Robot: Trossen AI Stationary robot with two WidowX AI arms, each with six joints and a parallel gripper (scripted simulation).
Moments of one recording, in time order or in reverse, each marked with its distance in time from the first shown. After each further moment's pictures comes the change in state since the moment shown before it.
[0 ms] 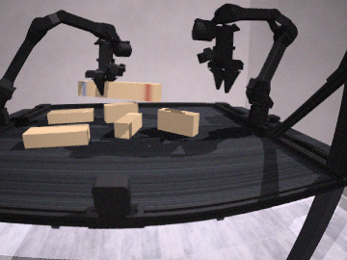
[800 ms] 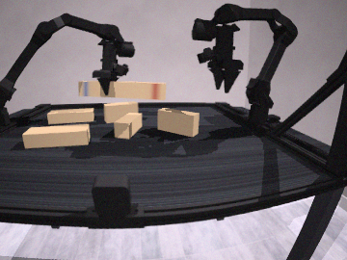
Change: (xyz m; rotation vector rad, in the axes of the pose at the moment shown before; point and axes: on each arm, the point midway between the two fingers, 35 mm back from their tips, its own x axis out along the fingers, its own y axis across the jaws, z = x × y) left arm 0.000 0.018 0.005 -0.205 0.000 -0.001; right arm 0.000 0.000 0.000 0.000 0.000 0.000
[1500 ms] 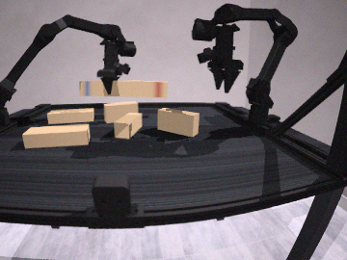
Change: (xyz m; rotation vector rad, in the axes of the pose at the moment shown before) left arm -0.003 0.010 0.005 -0.127 -0.008 0.005; right arm 0.000 0.000 0.000 0.000 0.000 0.000
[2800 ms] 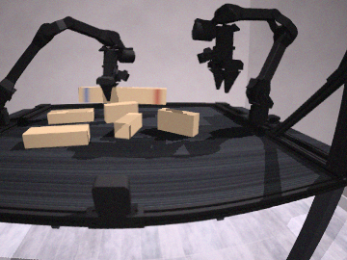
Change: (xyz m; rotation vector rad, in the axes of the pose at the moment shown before) left arm 0.027 -0.003 -0.003 -0.017 0.007 -0.005; right arm 0.000 0.000 0.000 0.000 0.000 0.000
